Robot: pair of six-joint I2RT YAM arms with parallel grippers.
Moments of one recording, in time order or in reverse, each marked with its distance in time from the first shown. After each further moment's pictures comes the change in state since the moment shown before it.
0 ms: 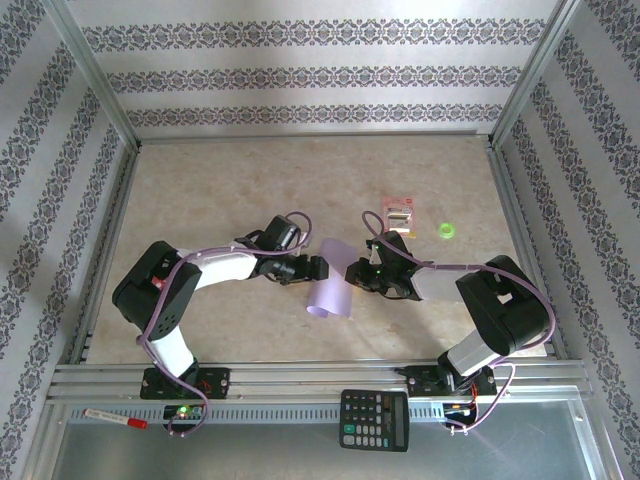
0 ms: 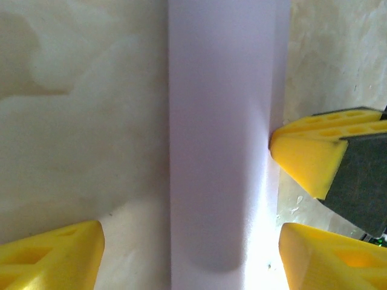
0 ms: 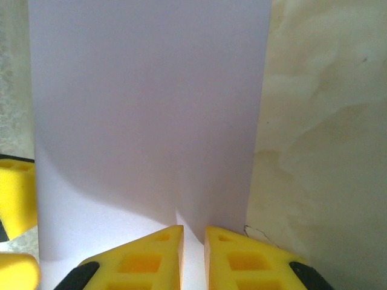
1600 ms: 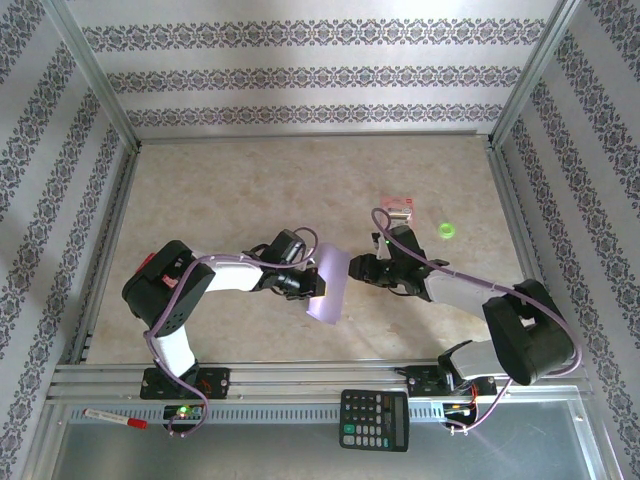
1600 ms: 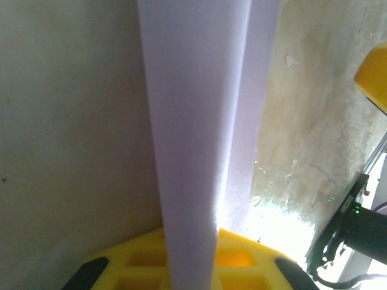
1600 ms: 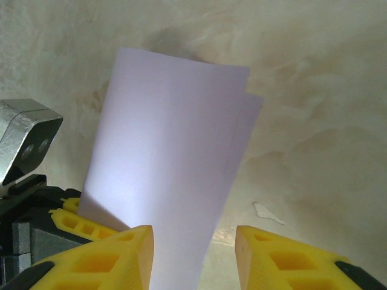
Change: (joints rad) left arm -0.049 0.050 -0.097 0.177 0.118 -0.109; right arm -0.034 -0.178 0.018 -0.167 0.008 -0.152
